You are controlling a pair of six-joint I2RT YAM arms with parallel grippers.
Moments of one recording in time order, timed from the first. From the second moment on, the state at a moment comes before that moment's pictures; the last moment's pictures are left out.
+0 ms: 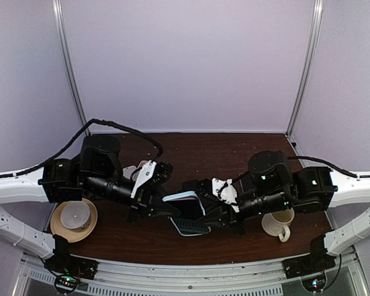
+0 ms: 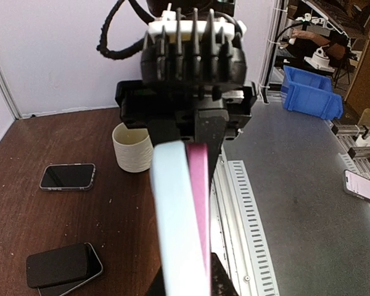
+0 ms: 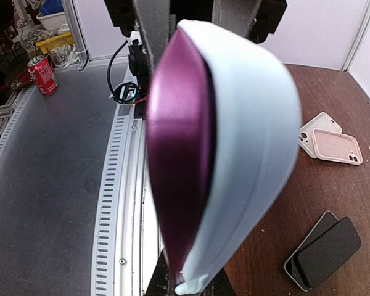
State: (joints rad) left arm -1.18 1.15 0.99 -0.24 0.49 0.17; right arm 1.27 1.18 0.99 -0.32 -0.22 -0.11
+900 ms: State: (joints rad) left arm -1.19 1.13 0.90 -0.02 0.39 0.14; right arm 1.27 1.08 0.98 -0.06 -0.17 -0.04
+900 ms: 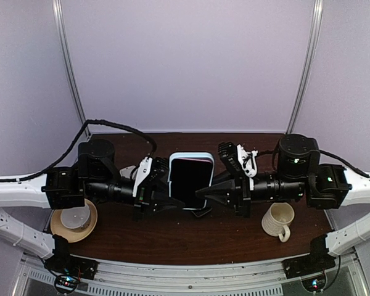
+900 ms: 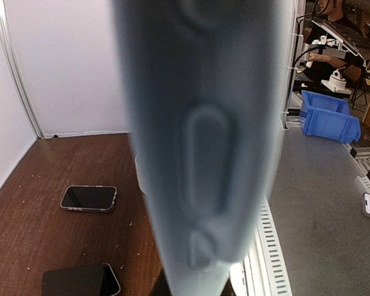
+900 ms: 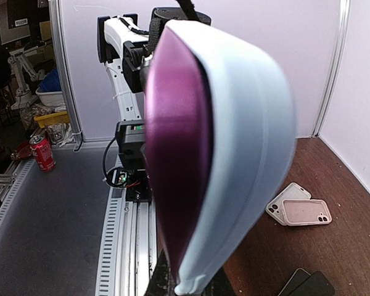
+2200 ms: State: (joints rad) left arm -1.19 1.09 0.86 0.03 0.40 0.06; right arm 1.27 1.07 0.88 -0.06 -0.17 -0.02
